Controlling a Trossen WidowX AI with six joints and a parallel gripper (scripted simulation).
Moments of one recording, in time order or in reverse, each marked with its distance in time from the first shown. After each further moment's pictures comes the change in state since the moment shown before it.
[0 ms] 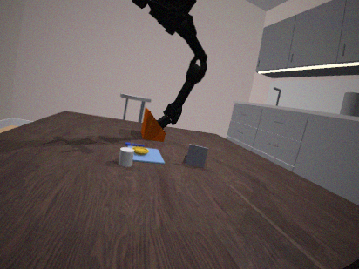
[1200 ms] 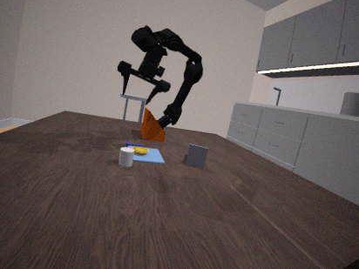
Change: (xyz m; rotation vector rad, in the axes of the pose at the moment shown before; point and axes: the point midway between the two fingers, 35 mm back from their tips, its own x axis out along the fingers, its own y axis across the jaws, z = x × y) arm -0.083 0.094 -0.247 -0.197 0.974 0.672
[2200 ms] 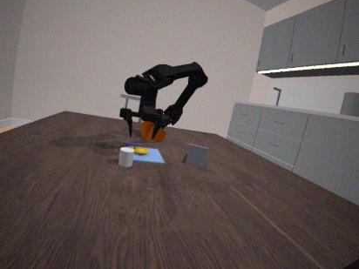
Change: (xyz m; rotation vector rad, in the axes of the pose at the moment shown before) arm 0.119 0.075 -0.052 -0.037 0.142 0.240
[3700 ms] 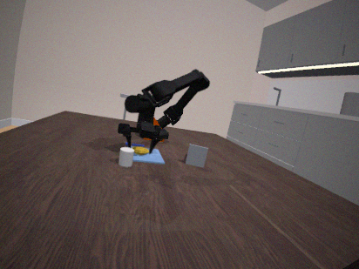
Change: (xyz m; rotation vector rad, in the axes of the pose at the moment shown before) arm 0.058 0.002 0.004 -0.003 -0.012 -0.004
